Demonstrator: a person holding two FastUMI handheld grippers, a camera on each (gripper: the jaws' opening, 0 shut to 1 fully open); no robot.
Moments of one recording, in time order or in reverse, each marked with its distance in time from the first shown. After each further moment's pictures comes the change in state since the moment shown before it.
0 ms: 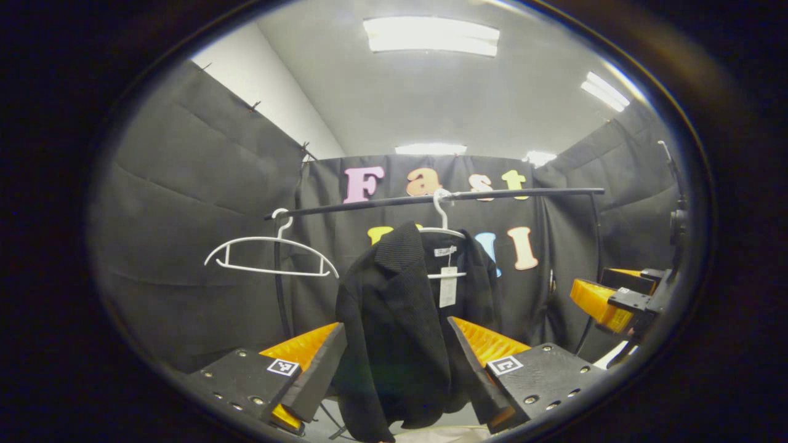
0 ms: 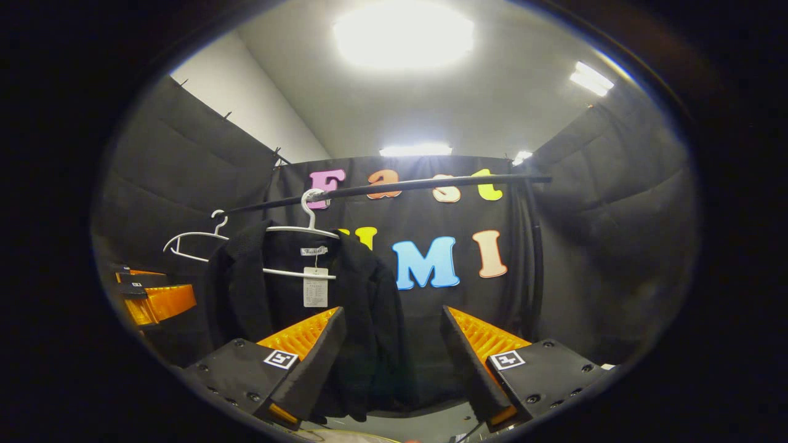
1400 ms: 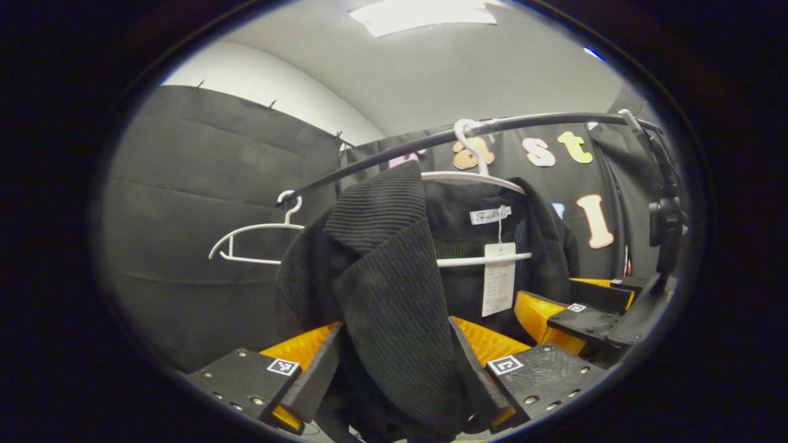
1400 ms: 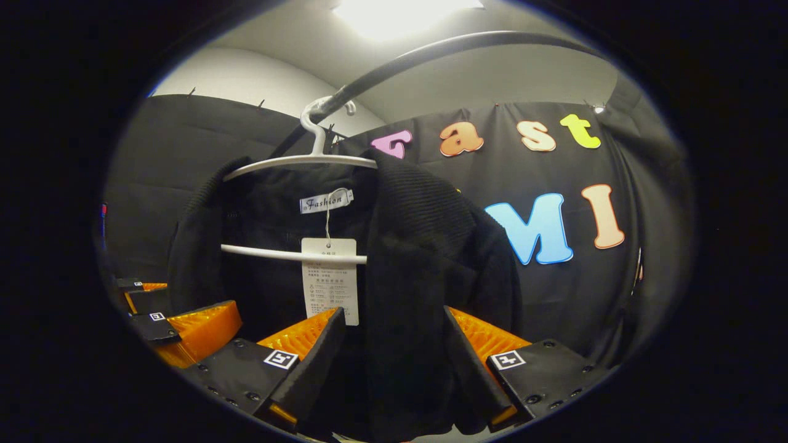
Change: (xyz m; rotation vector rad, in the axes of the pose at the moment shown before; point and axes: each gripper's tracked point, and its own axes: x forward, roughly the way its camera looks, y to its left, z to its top) left arm 0.152 -0.016 -0.061 0.082 0.074 0.306; right arm 0.208 0.093 -0.079 0.077 0.128 0.399
